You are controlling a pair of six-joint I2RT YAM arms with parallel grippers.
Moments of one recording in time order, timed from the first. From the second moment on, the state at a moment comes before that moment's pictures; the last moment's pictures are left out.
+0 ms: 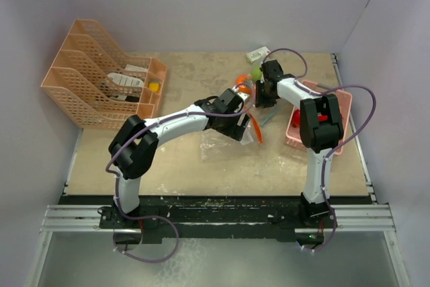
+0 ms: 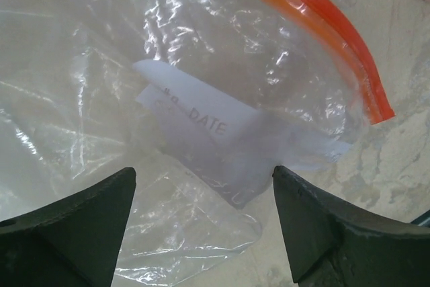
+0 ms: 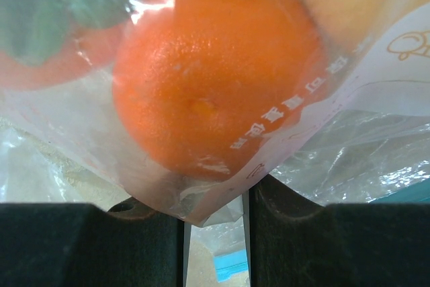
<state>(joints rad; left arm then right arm) -0.84 1.93 1.47 -0.50 0.00 -0.34 0.24 2.11 1.56 -0.52 0.01 0.25</state>
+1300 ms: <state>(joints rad) -0.35 1.64 1.30 -0.52 0.11 -0.39 0.28 2.06 1.46 -0.44 -0.08 0.27</state>
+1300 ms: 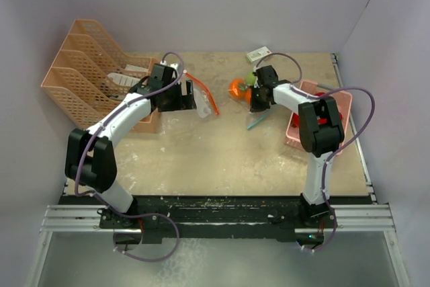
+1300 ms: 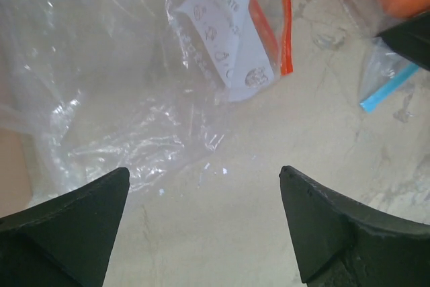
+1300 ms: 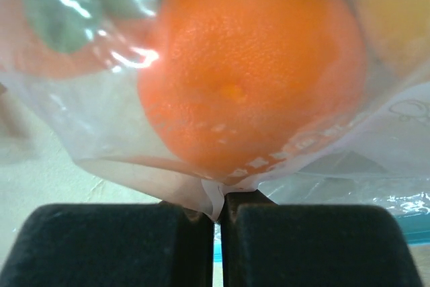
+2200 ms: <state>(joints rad) -0.56 1.56 1.18 -0.42 0.10 -0.52 0.57 1.70 1.43 -0.52 0.08 0.29</state>
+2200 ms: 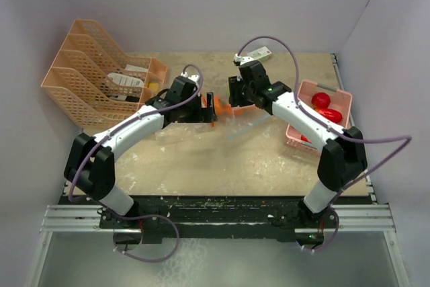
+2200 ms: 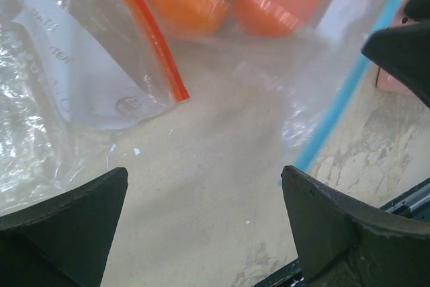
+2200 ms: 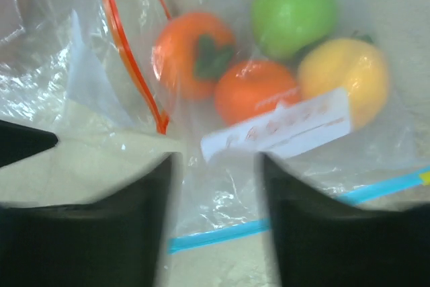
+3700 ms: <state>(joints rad) -0.80 1.94 1.37 -0.26 0.14 -0.58 0.40 1.36 1.12 -0.41 0.09 0.34</state>
